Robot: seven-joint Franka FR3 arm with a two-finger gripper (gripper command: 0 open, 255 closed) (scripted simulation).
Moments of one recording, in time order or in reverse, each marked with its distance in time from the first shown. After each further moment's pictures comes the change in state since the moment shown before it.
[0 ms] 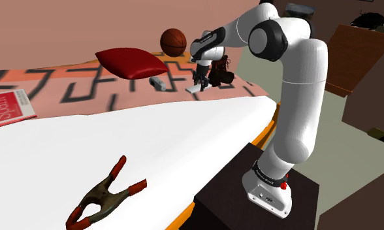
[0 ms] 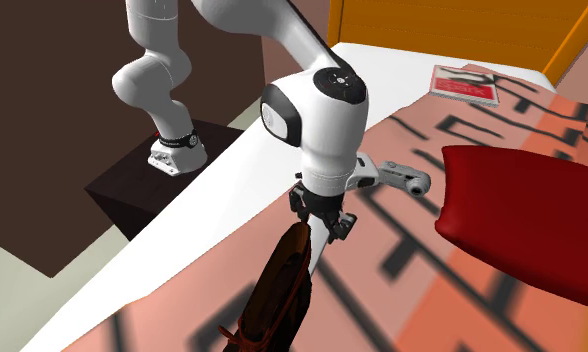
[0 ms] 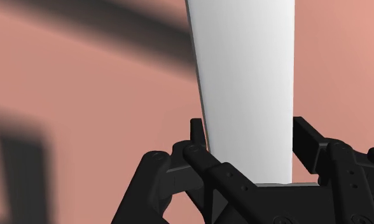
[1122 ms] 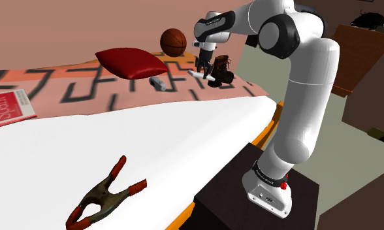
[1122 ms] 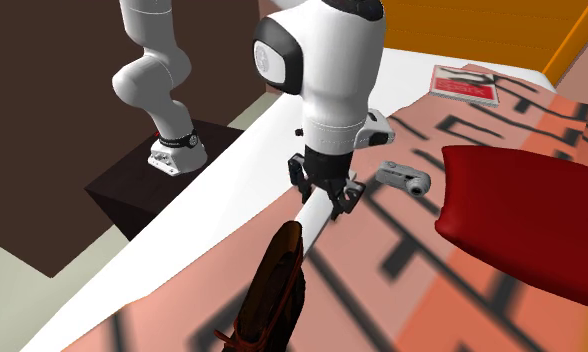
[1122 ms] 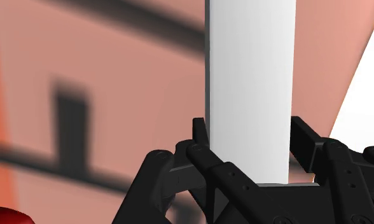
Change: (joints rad) arm 0.013 -0.093 -0.024 0.108 -0.055 -0.190 0.033
